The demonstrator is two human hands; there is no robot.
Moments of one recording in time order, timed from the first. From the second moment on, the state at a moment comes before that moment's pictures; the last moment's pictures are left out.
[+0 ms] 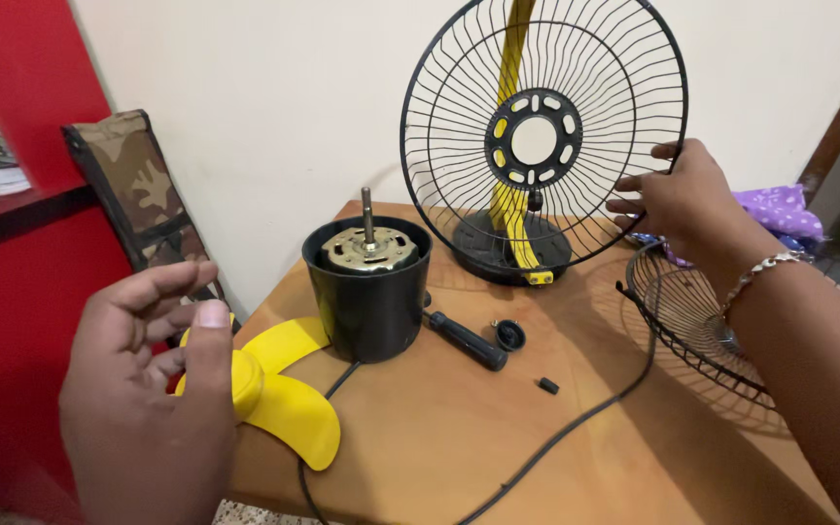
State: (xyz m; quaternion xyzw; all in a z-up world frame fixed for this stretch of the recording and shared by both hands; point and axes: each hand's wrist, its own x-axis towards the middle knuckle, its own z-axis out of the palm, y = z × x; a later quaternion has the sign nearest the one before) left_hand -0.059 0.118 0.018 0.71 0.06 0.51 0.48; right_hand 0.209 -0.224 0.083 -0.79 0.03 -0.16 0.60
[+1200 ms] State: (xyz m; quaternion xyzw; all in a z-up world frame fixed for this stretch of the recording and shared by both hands) left_hand 0.007 0.094 -0.005 0.88 0.08 0.26 0.39; right_hand 0.026 -0.311 -0.091 -0.80 -0.16 0.04 0.58
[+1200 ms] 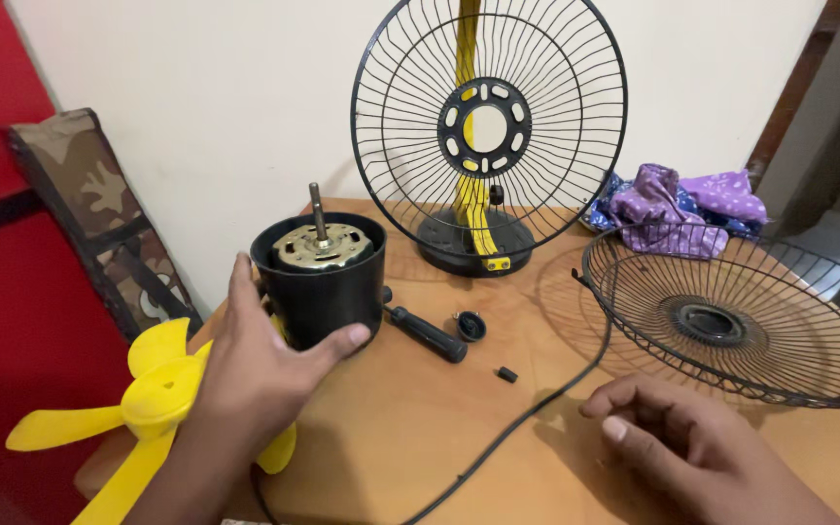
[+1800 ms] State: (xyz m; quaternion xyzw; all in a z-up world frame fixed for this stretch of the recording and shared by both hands) left_hand 0.055 0.102 0.025 0.68 -0.02 0.29 0.67; right_hand 0.022 -0.306 -0.083 -0.82 -0.14 0.08 0.54
